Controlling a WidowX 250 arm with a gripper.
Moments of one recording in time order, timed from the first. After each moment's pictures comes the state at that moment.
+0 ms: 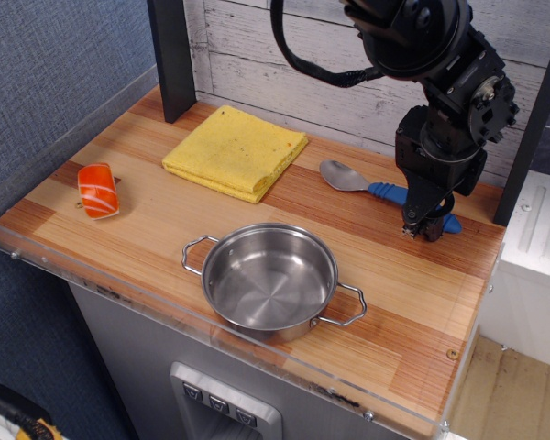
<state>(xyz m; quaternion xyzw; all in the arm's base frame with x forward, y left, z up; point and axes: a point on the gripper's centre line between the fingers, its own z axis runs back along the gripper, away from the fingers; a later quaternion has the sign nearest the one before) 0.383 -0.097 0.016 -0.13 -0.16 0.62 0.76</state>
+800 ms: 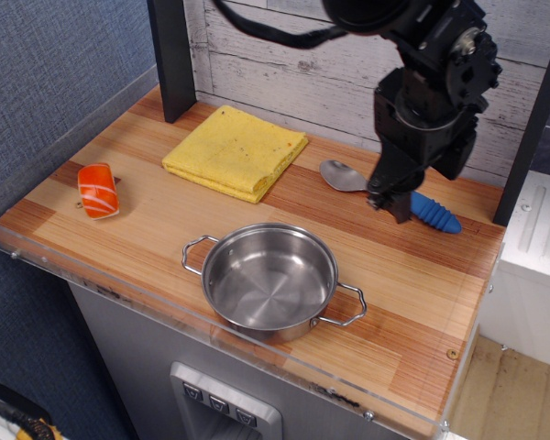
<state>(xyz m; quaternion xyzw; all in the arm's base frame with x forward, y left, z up) 0.362 -0.080 0.066 -0.11 -0.20 0.53 0.81</state>
